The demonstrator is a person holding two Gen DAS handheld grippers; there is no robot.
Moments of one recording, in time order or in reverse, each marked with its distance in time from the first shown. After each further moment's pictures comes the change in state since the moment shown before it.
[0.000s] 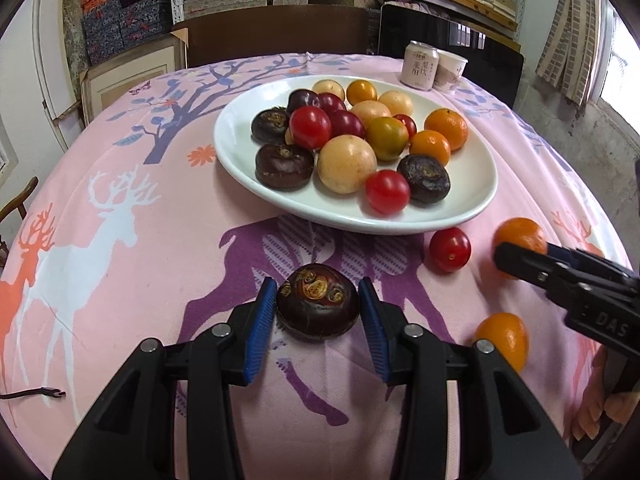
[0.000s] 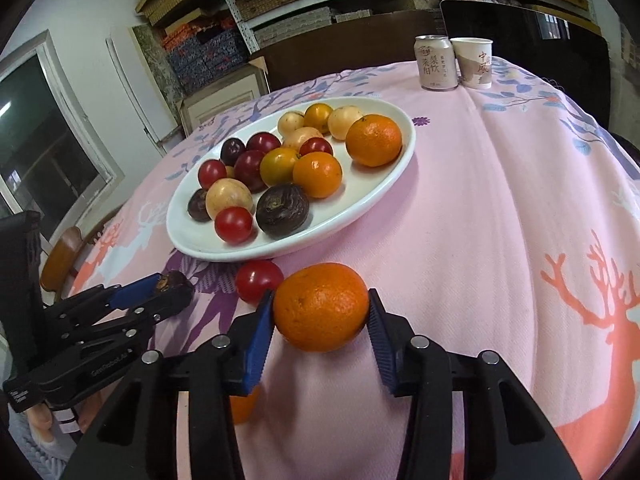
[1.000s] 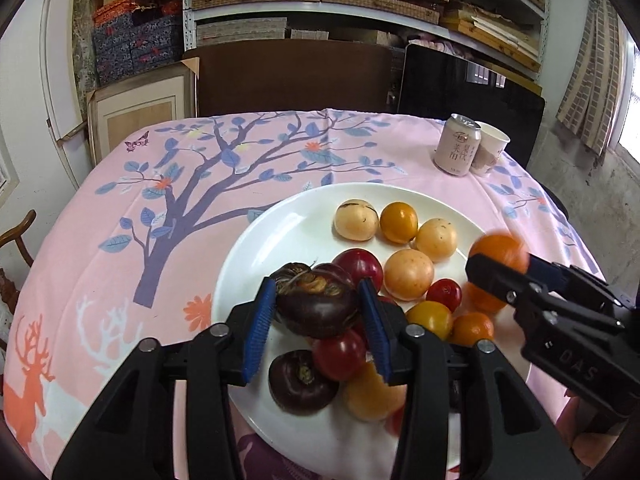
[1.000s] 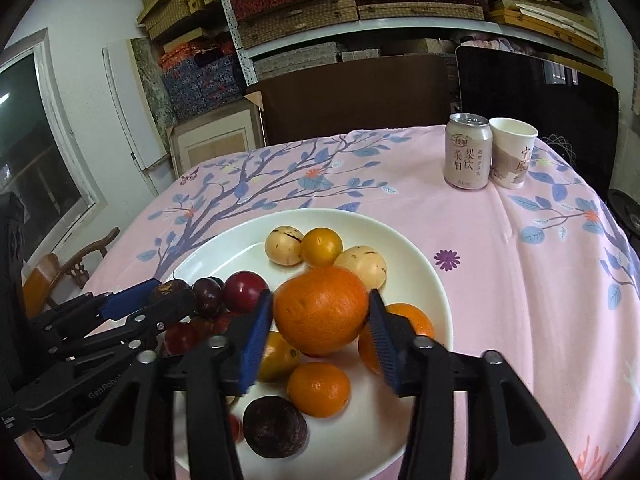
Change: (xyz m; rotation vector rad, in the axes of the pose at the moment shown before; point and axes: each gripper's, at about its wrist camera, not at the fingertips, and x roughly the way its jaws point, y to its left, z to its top) left arm 0.043 0.019 0.129 -0.060 -0.096 0.023; right arm 0.056 0.015 0.126 -0.068 -0.107 -0.057
